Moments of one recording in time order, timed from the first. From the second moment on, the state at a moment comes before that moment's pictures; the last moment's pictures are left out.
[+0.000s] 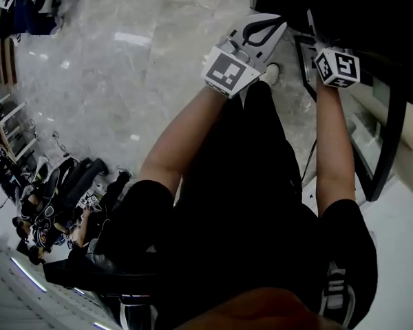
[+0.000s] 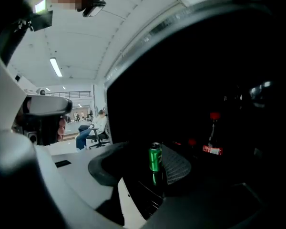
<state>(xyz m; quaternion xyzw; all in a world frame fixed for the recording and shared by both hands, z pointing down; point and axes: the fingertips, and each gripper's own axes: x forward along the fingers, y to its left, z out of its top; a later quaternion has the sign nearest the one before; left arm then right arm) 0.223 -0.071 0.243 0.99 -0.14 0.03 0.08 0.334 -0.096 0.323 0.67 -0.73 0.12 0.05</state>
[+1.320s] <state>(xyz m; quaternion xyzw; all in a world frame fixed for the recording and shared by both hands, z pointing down) 0.205 -0.117 0.355 0.98 -0.18 0.02 0.13 0.411 -0.188 0.431 0.77 -0.63 0.08 0.06</state>
